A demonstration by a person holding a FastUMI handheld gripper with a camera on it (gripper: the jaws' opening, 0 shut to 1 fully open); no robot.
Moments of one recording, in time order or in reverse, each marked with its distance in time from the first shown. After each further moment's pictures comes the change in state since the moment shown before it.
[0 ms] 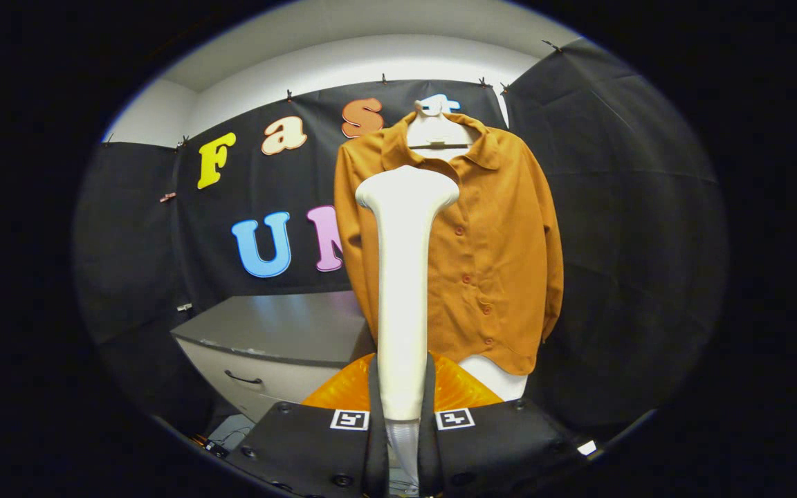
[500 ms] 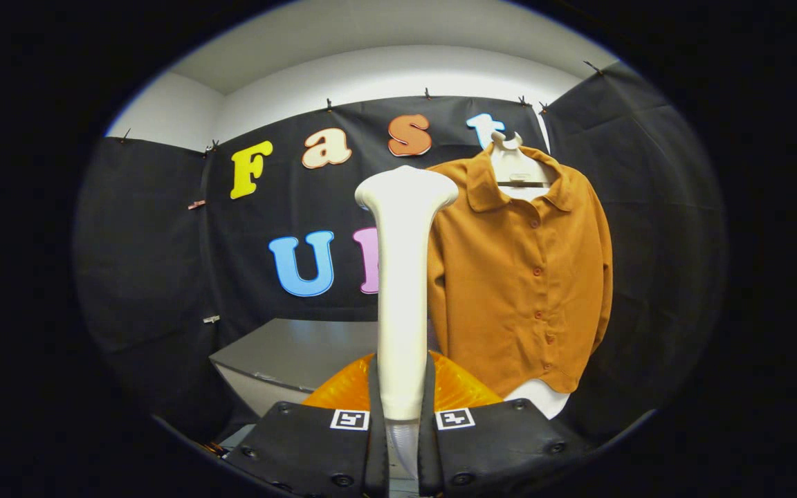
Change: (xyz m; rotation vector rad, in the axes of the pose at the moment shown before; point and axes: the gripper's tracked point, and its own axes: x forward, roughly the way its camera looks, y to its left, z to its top) arm 0.009 0.133 0.050 -0.035 -0.072 0.093
